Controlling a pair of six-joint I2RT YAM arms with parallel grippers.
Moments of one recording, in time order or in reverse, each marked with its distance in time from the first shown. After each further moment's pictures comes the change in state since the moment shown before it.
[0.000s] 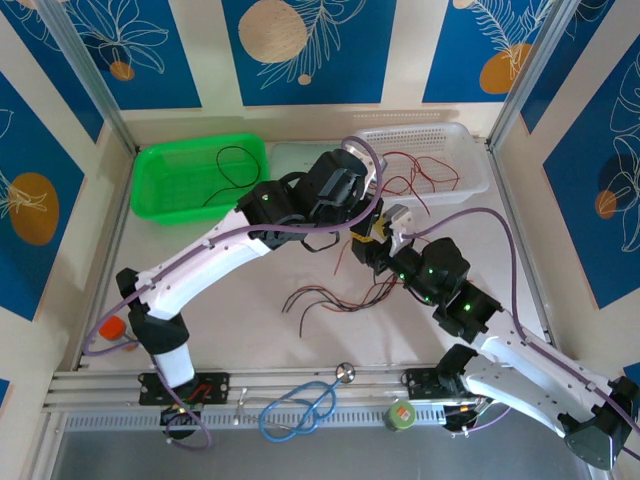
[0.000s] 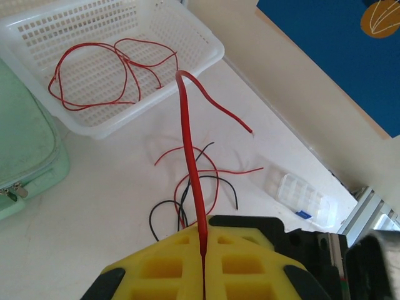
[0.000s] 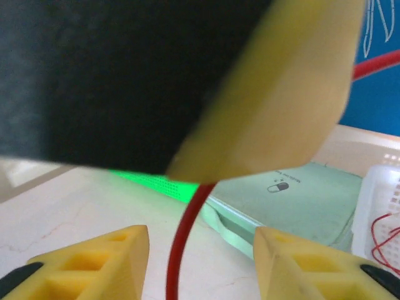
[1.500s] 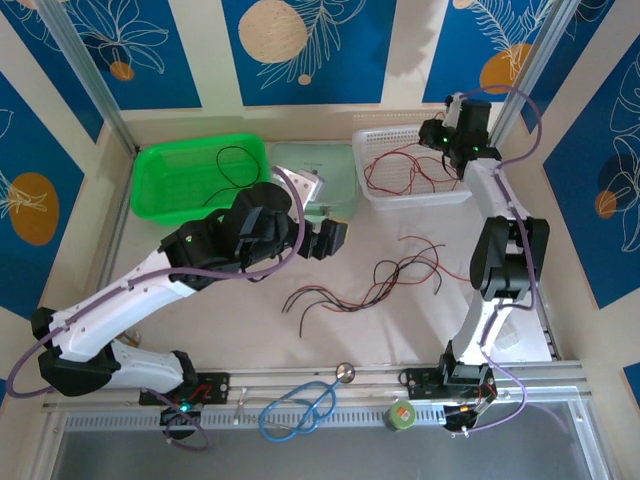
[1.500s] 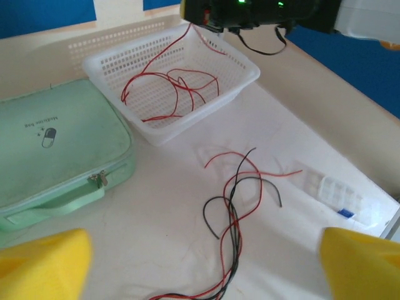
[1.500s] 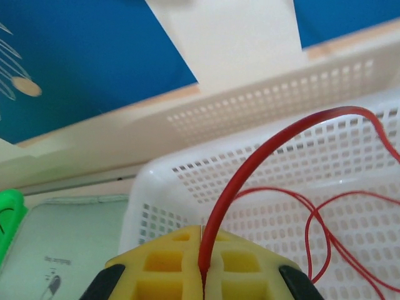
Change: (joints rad) left arm 0.014 -0.460 -0.534 0.192 -0.118 0.100; right arm -0.819 1.188 1.017 -0.278 -0.415 0.281
